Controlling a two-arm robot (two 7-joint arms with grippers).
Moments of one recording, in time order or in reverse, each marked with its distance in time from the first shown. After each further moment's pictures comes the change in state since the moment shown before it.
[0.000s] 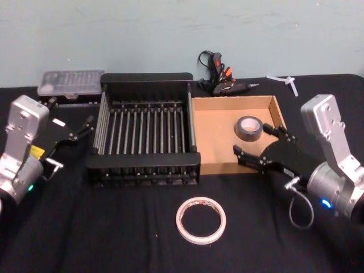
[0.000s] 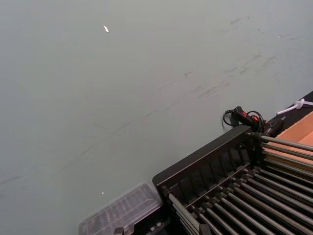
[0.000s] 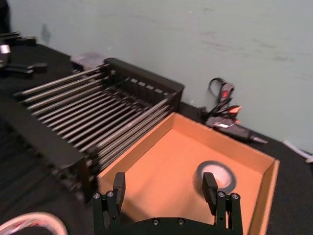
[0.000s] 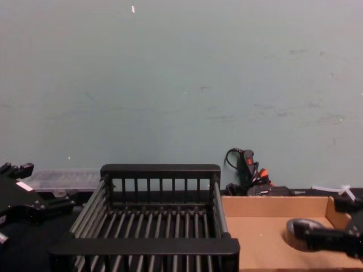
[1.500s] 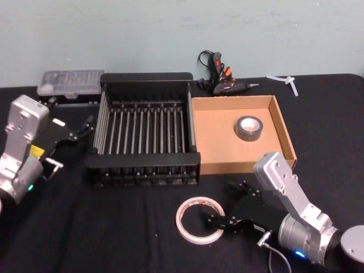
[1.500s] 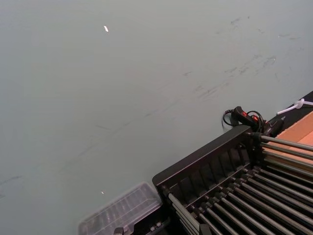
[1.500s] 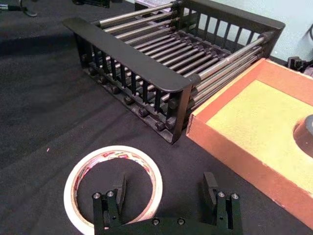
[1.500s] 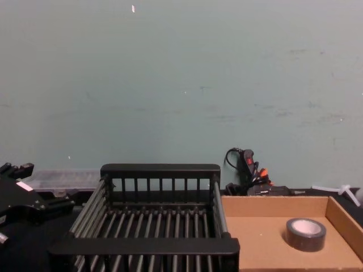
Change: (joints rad) left arm 0.000 0.000 0.000 0.000 0.000 0.000 0.000; right arm -0.064 0.041 -0.167 0.005 -0.033 0.026 0.017
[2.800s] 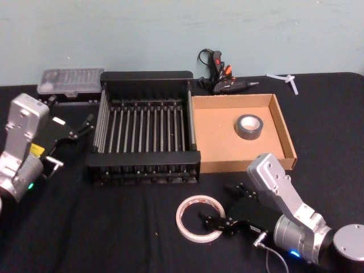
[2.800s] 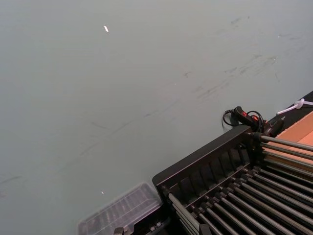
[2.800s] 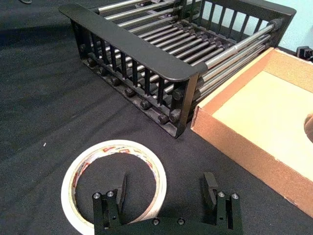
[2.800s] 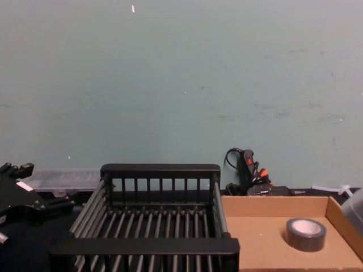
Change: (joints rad) left arm 0.000 0.000 0.000 0.000 0.000 0.000 0.000; right arm 0.017 -0.021 -0.016 0.036 -0.021 0.012 0.001
